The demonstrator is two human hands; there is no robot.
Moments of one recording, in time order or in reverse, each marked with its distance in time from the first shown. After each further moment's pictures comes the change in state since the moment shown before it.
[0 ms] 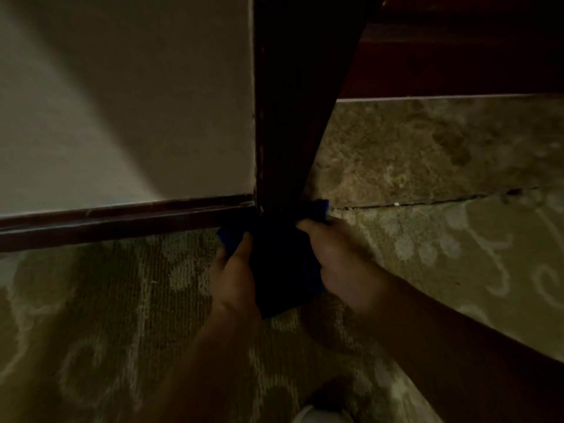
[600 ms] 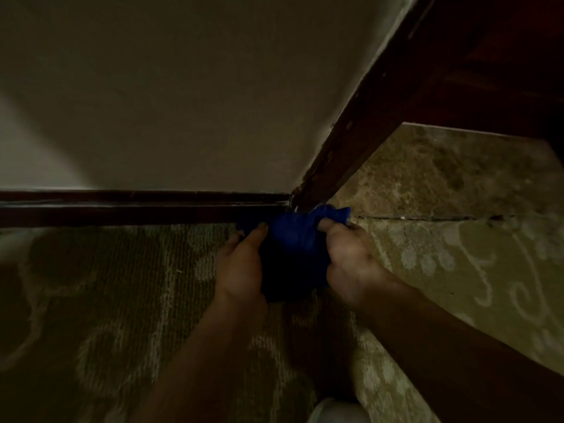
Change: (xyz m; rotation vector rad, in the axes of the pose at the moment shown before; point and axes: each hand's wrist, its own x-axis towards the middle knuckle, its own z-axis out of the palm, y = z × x) left_hand 0.009 0.029 -0.031 -0.085 -0.164 -0.148; right_hand -0.036 -0.012 0.030 0.123 0.117 -0.026
